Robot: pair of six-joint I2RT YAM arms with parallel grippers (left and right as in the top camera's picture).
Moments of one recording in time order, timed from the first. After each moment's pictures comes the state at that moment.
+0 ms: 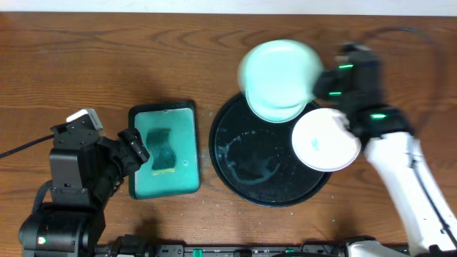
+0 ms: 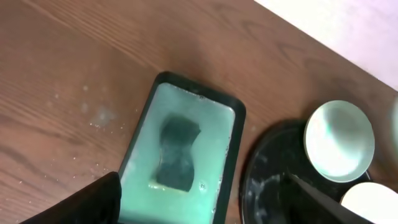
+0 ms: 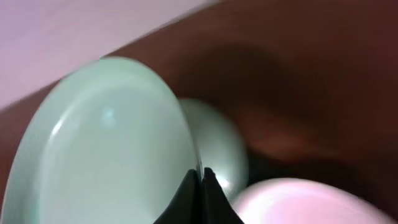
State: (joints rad) left arm -0.08 0.80 1.15 -1.10 -0.08 -0.54; right arm 0.06 1.38 1.12 -0.47 -0.03 0.54
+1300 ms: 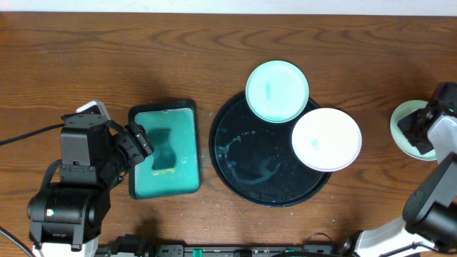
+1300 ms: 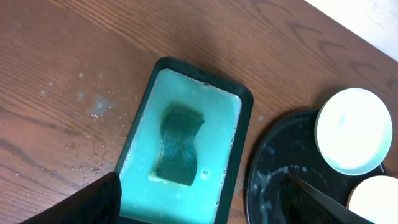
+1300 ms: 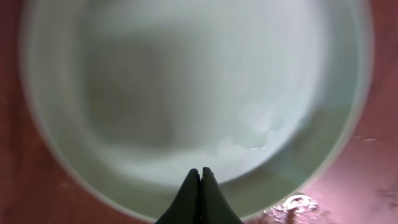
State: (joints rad) left arm -0.08 0.88 1.15 -1.10 -0.06 -0.54; right arm -0.51 1.81 1.13 -0.56 0.17 0.56
